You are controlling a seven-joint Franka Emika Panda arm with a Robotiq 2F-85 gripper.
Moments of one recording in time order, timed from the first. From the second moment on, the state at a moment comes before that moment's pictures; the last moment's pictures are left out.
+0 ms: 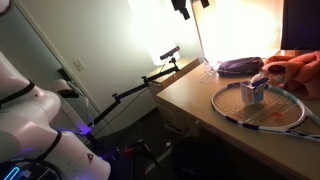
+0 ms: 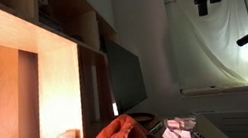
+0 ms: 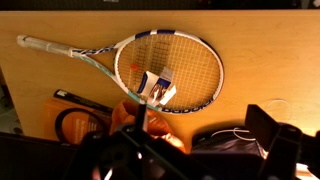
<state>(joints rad) 0.10 0.07 0.12 -1.68 -0.16 1.85 -0.14</state>
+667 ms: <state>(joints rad) 0.11 0.21 0.12 -1.54 -0.19 1.95 -0.28</state>
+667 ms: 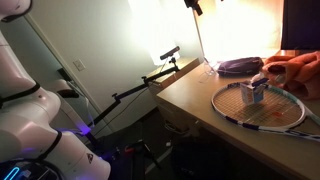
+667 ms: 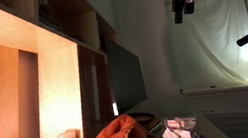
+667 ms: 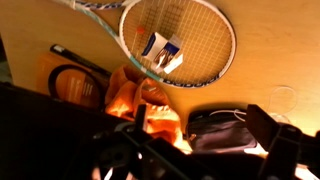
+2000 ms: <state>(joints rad) 0.11 0.12 0.05 -1.87 -0.37 2.49 -0.21</state>
